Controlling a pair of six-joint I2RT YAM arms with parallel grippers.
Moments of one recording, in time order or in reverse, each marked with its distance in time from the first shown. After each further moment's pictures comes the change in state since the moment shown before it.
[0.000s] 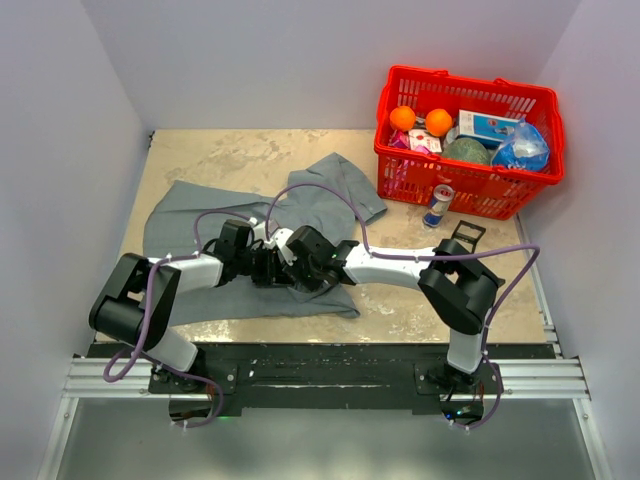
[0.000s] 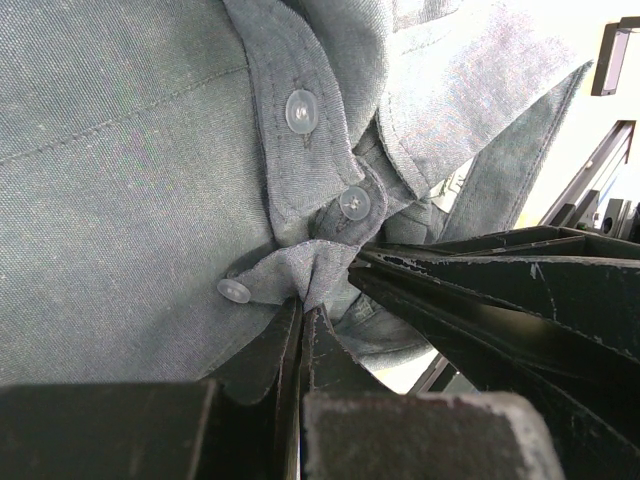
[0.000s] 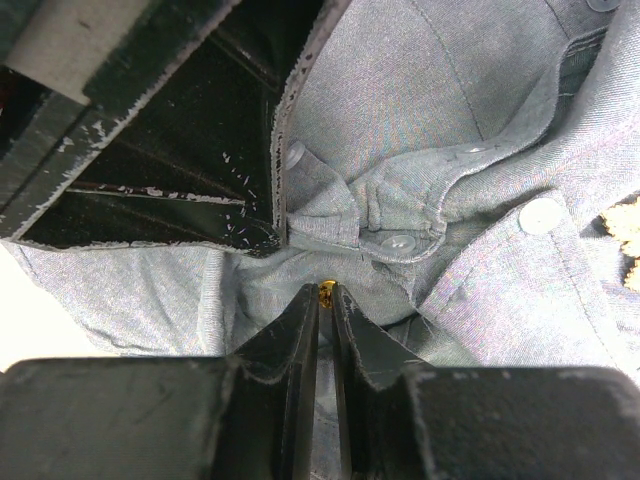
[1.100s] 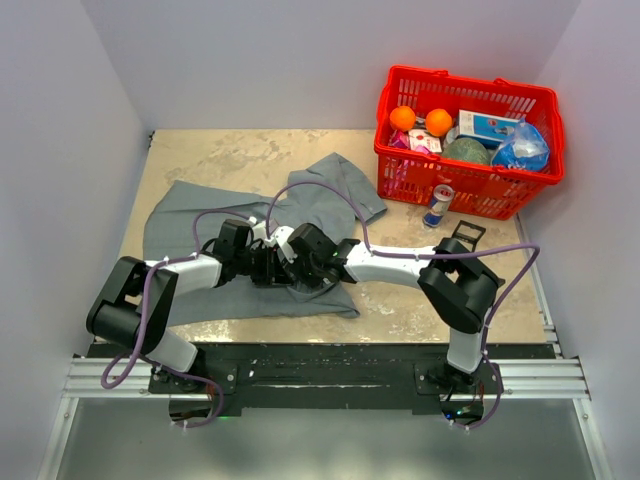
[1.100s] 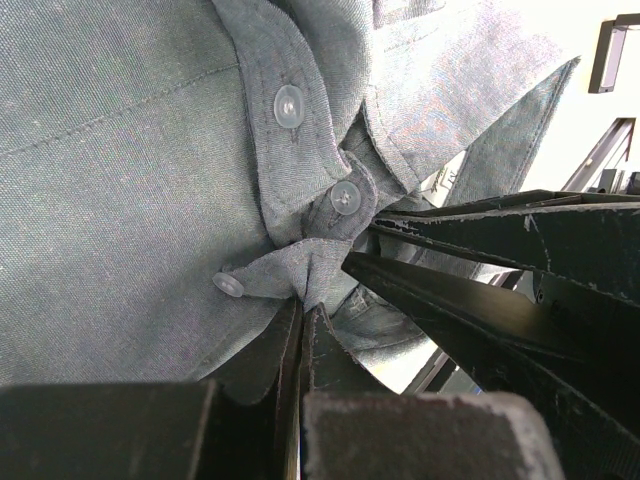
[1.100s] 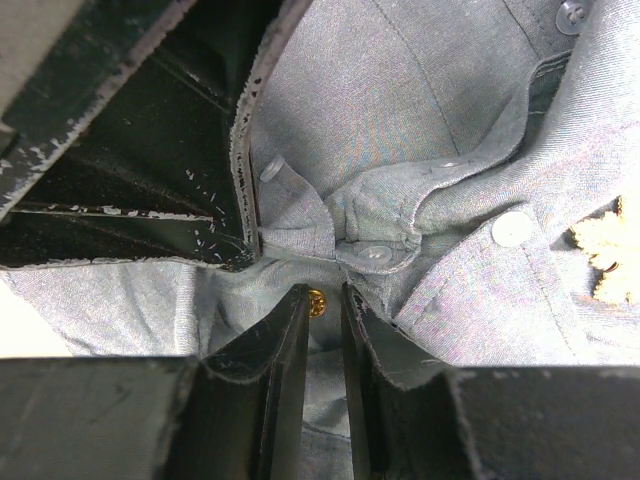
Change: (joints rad) left arm 0.000 -0.025 0.000 -0.019 -0.002 0.008; right arm -0.016 0.003 0.000 0.023 -0.001 -0.034
